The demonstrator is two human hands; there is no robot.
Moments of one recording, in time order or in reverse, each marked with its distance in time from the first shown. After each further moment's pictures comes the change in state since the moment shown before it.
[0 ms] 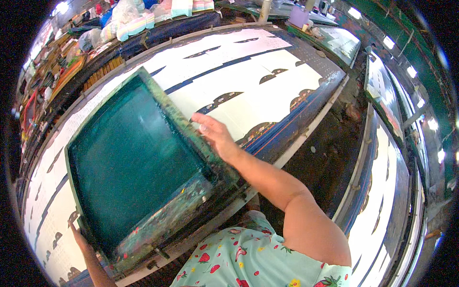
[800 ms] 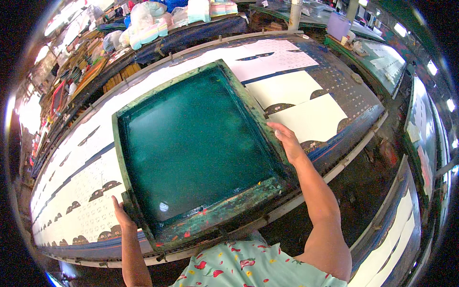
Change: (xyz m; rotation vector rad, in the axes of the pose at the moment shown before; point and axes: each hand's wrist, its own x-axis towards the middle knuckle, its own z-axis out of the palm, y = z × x) left_hand -0.266 -0.077 0.567 -0.182 -0.017 -0.043; right_hand 0.078 -0.163 -0.579 -0.366 0.079 0.038
